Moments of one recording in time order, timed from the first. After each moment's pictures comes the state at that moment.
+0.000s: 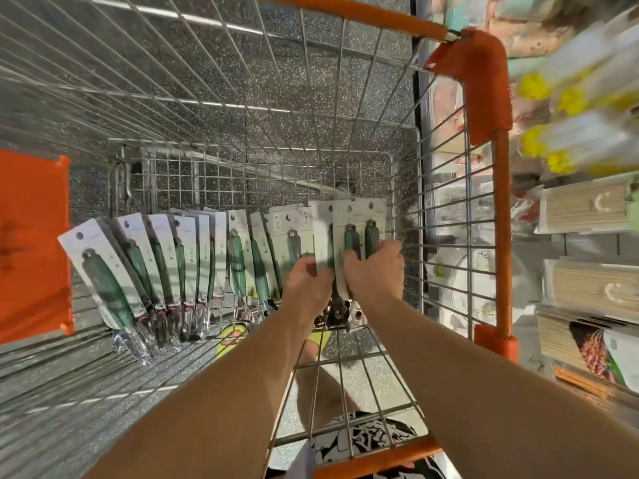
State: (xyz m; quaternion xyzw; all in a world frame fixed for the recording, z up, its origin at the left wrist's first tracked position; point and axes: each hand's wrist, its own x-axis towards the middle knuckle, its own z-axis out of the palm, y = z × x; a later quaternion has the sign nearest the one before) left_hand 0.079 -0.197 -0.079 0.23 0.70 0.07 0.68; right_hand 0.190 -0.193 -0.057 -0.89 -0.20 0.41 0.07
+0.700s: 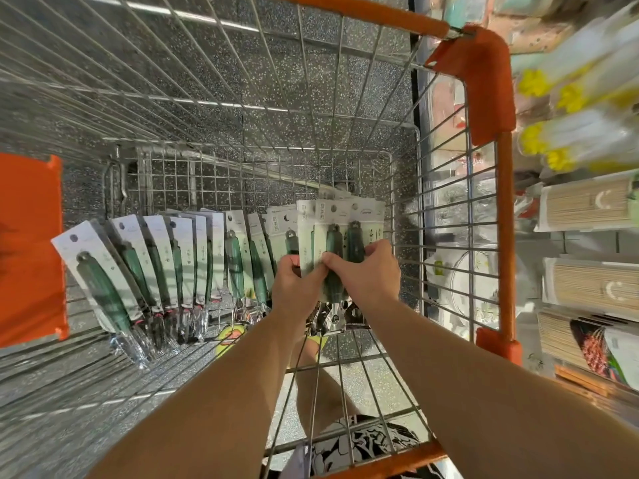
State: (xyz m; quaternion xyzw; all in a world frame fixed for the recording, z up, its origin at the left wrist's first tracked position) left_hand 0.071 -0.198 -0.081 0.21 0.70 0.17 0.66; right_hand 0.187 -0.195 -0.067 -0.87 -0.21 0.44 0.08
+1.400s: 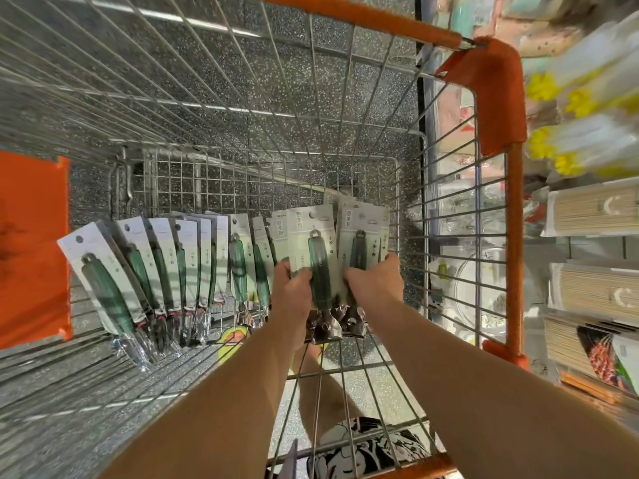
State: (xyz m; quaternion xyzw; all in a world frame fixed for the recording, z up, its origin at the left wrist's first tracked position) left_hand 0.063 -0.203 -0.088 0.15 0.71 0.18 0.66; right_hand 0.184 -0.196 -0.071 -0.87 -0.11 0.47 0.08
